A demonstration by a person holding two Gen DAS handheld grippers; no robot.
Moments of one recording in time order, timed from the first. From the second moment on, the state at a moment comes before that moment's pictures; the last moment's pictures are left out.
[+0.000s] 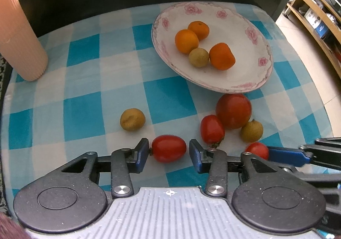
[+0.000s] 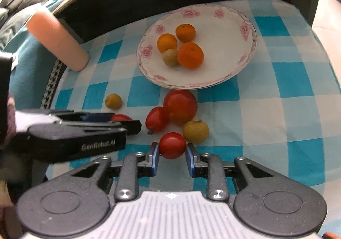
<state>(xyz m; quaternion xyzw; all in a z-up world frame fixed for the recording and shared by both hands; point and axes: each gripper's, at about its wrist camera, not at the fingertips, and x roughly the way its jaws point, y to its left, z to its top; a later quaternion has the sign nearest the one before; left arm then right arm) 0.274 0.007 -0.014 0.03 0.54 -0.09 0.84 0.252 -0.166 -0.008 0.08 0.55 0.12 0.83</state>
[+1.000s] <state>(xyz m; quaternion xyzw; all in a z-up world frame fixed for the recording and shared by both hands) 0.203 -0.008 -0.008 0.07 0.54 -0.12 0.83 0.200 -0.179 -0.007 0.00 0.55 0.10 0.83</state>
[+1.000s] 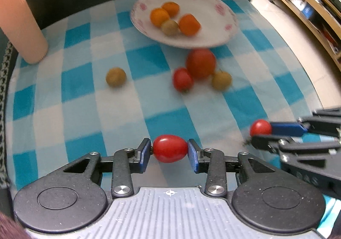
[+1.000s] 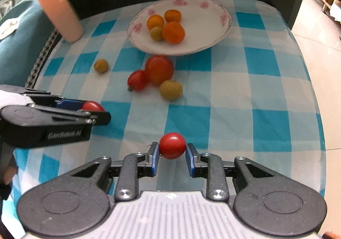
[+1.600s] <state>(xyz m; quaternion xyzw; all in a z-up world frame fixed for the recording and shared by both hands) 0.192 -0.015 -0.026 0.09 0.55 -0.13 0.82 0.194 -0.173 -0.019 -0.02 0.56 0.10 0.82</state>
